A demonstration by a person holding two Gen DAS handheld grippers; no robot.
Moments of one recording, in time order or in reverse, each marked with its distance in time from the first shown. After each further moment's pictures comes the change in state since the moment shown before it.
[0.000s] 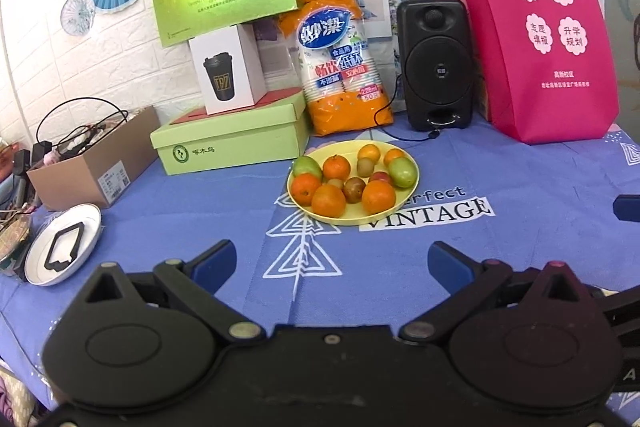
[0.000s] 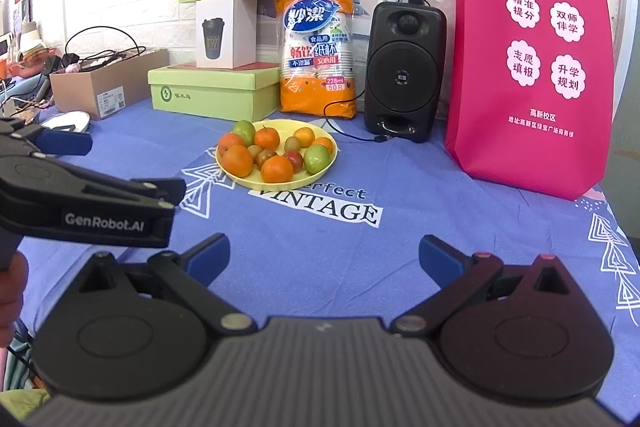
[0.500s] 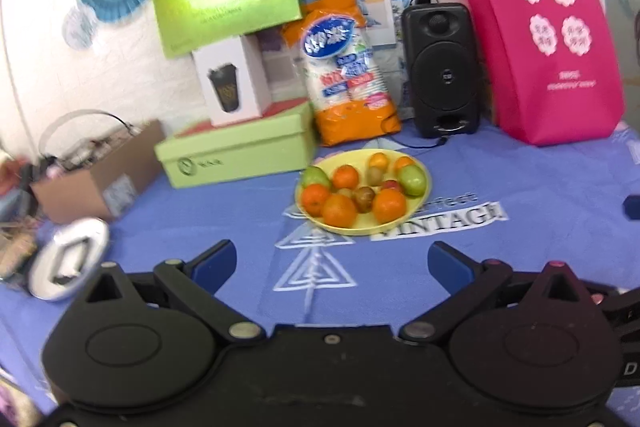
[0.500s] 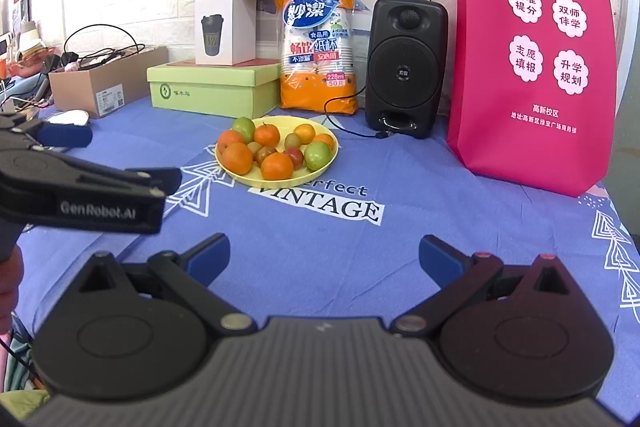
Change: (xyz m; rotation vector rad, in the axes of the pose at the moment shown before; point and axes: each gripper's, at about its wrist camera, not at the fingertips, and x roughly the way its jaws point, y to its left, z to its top) left arm 0.005 -0.001 -0.001 0.039 -0.031 0.069; right arm 0.006 0.000 0.001 0.002 0.013 0.002
